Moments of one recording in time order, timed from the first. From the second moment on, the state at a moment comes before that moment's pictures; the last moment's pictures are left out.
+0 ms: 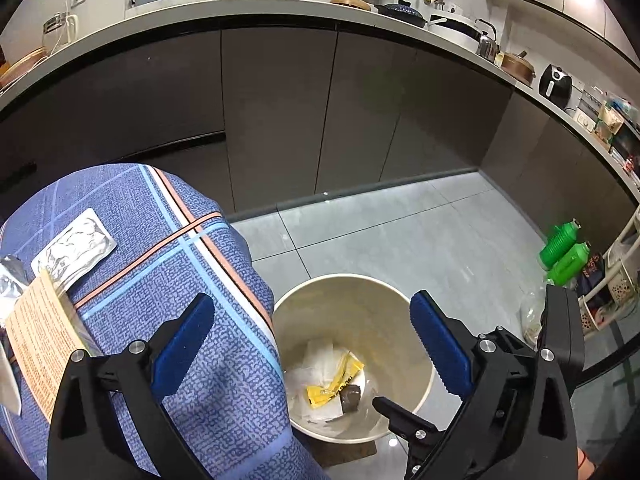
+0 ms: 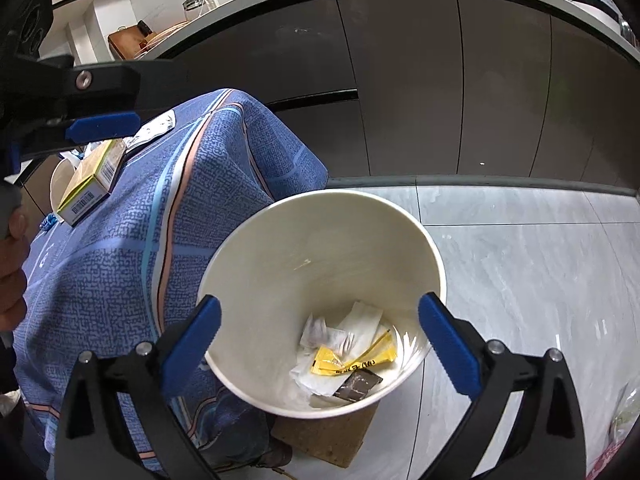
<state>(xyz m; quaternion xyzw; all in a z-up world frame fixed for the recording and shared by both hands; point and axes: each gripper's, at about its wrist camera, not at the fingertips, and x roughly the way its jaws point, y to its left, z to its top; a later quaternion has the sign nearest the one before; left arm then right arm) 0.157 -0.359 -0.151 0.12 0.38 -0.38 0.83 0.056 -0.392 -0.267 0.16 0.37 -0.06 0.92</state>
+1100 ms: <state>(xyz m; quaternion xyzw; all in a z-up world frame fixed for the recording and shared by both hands) 0.133 -0.132 -0.082 -0.02 0.38 -0.22 0.90 0.054 -0.295 -0.163 0.10 0.33 0.03 0.94</state>
